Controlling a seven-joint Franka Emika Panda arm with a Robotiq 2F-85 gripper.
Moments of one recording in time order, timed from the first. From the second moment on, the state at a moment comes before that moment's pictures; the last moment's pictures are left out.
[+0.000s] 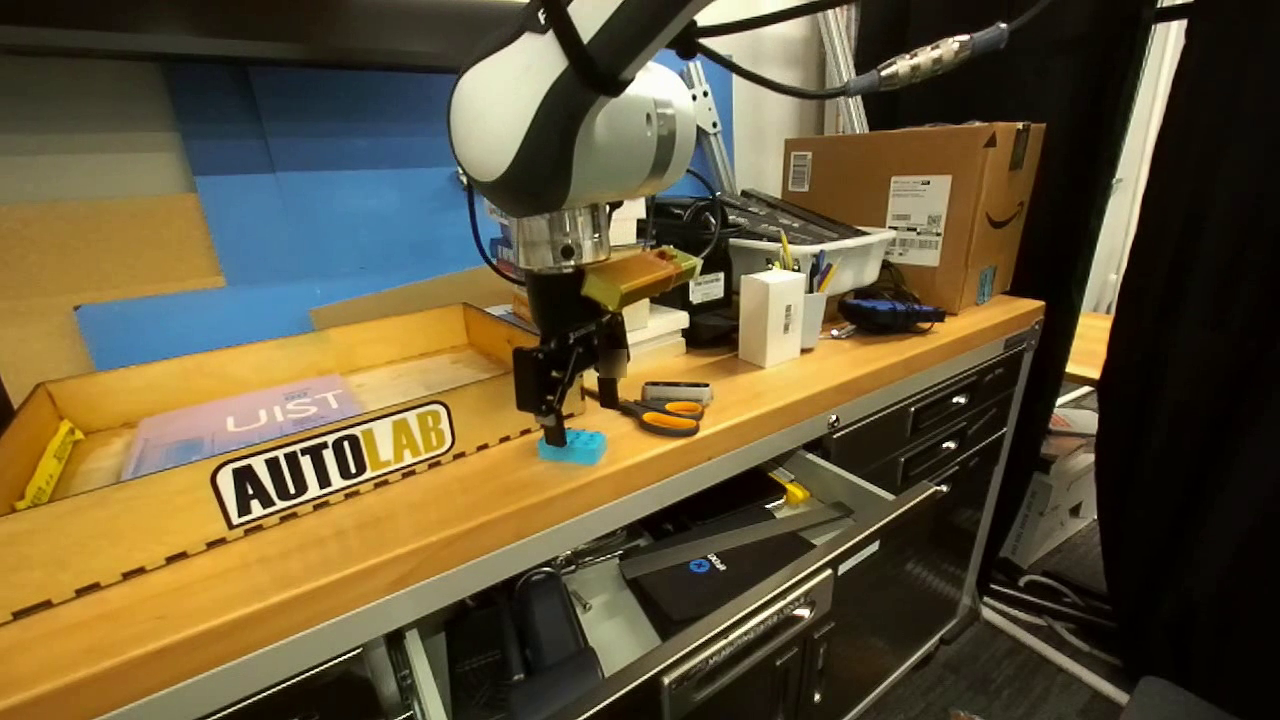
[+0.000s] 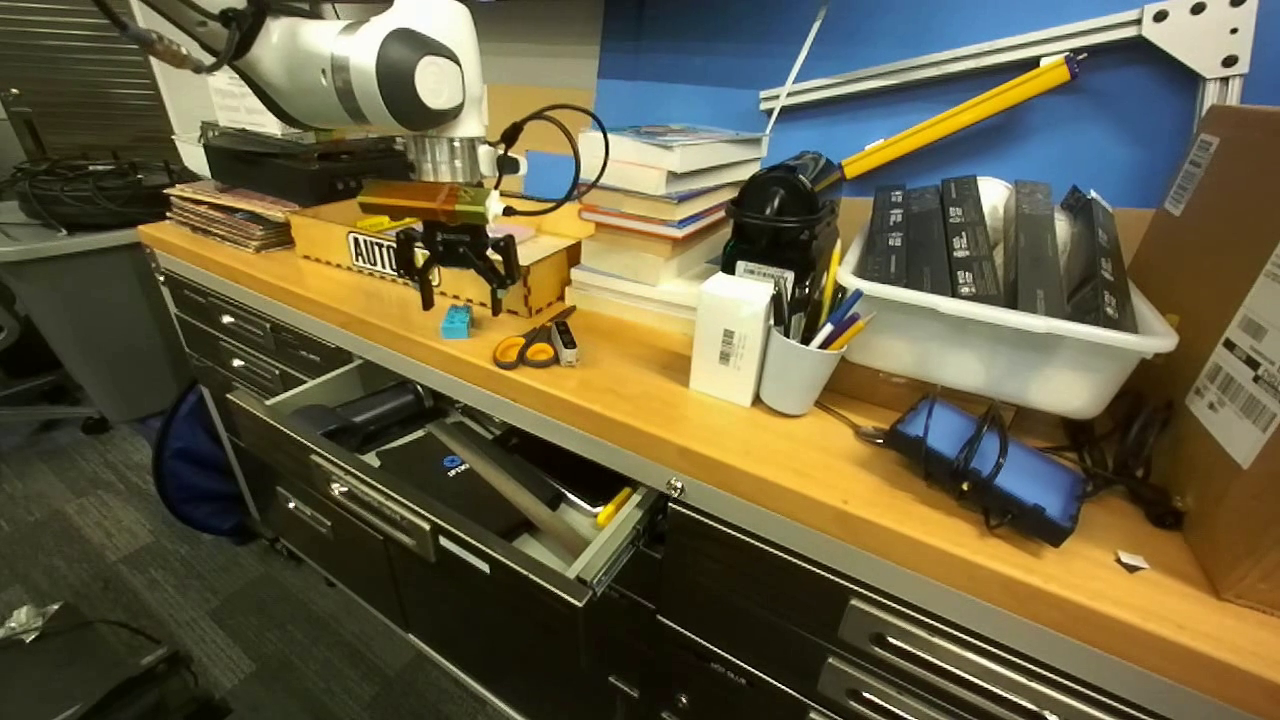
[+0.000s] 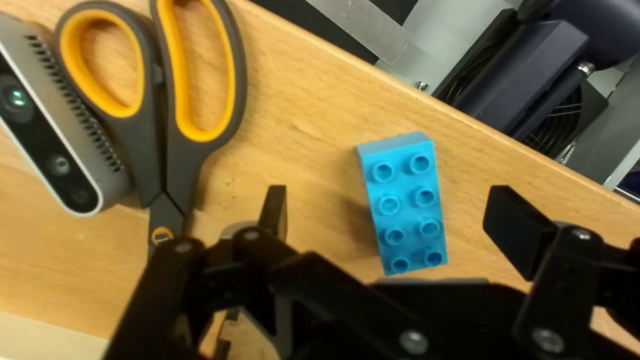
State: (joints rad) arm 0.13 0.30 0.11 -1.83 -0.07 2.09 -0.19
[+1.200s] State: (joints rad) arm 0.05 0.22 0.09 -1.91 -0.09 1.94 -0.26
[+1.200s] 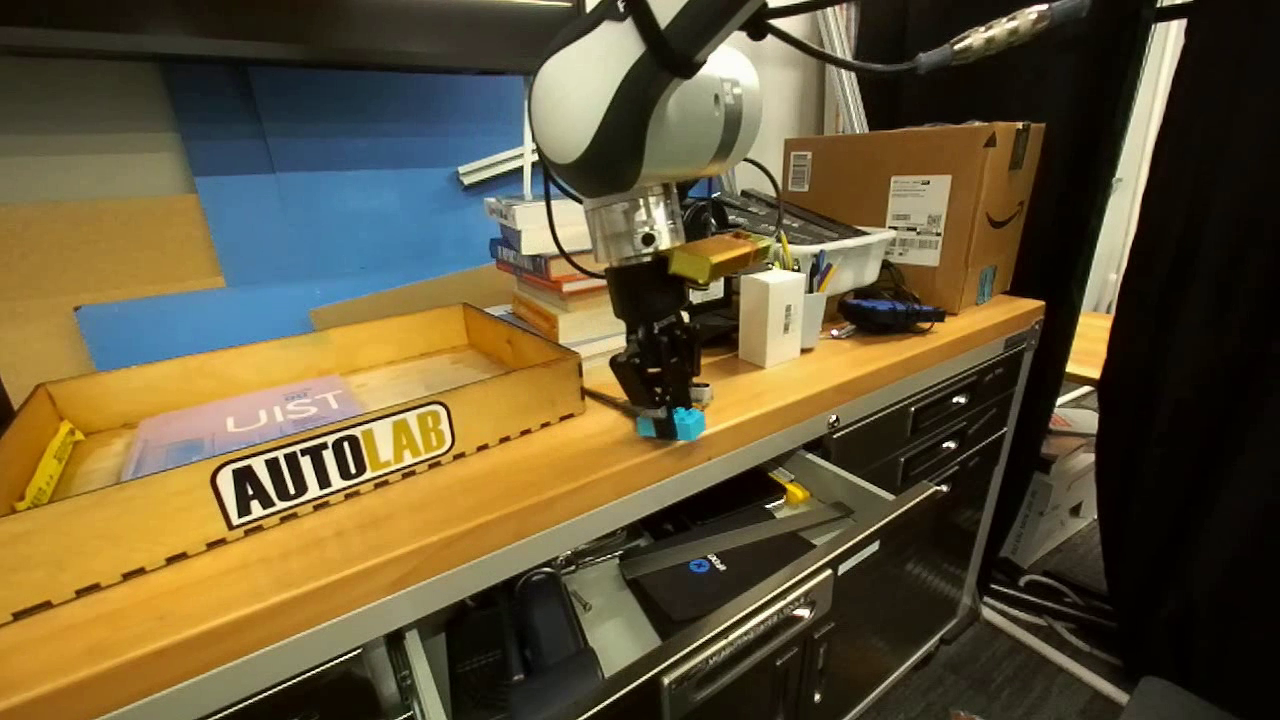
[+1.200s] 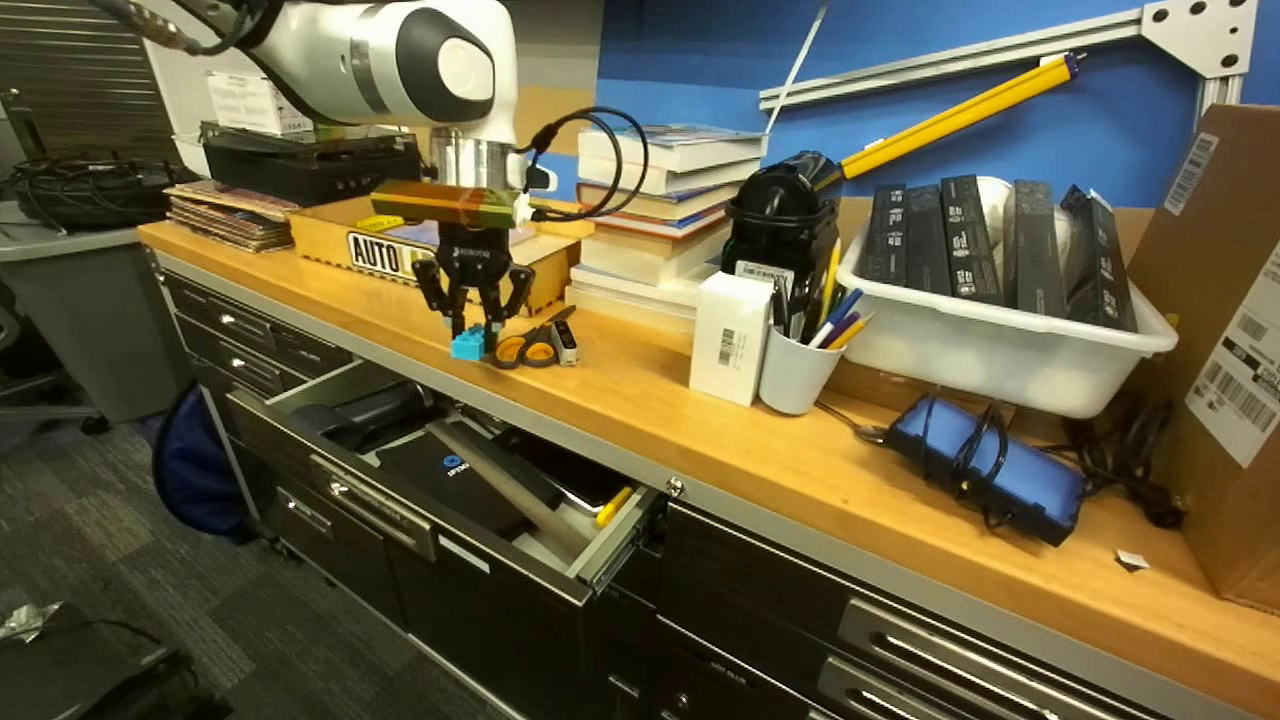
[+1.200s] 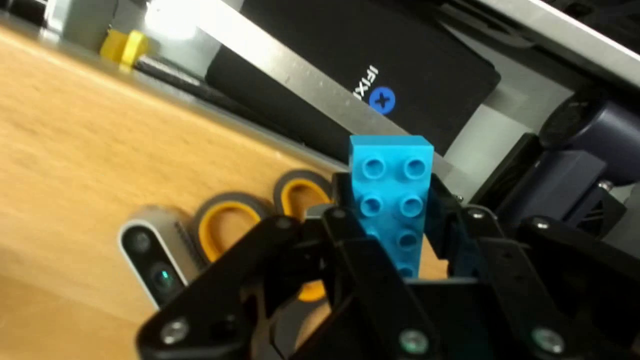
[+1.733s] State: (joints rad) arm 0.01 0.17 0.02 -2.08 -0.09 1.99 -0.17
